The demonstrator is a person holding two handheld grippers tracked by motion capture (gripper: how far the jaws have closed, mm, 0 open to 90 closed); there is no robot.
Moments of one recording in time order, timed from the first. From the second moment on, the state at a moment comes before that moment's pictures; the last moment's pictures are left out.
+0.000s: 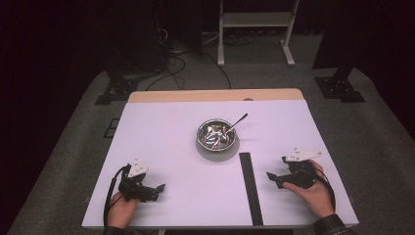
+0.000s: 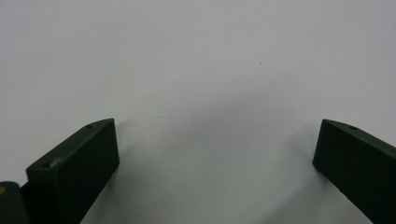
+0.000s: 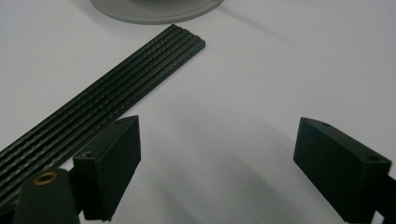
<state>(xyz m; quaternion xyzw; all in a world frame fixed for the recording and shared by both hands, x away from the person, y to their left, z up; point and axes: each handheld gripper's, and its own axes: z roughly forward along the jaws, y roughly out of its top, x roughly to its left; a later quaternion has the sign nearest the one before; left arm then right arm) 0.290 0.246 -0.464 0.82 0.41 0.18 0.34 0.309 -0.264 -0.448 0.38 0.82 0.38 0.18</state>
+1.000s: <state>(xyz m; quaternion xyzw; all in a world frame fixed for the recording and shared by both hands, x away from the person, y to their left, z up) 0.290 0.246 -0.464 0.82 0.41 0.18 0.34 0.324 -0.243 -0.440 0.37 0.82 0.39 0.17</state>
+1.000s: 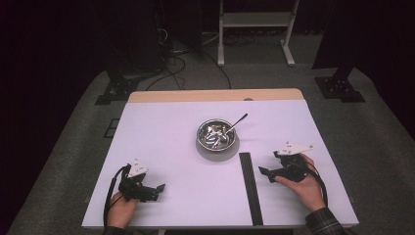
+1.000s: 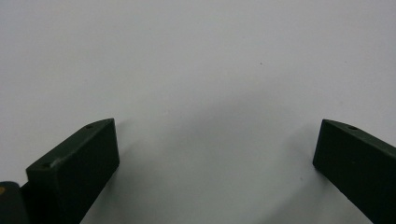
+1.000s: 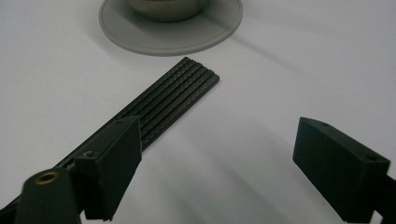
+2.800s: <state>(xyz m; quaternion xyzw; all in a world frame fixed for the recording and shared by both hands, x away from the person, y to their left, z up) 0.290 0.246 -0.464 0.83 0.41 0.18 0.34 0.369 -0.214 -0.451 0.39 0.83 0.38 0.15</state>
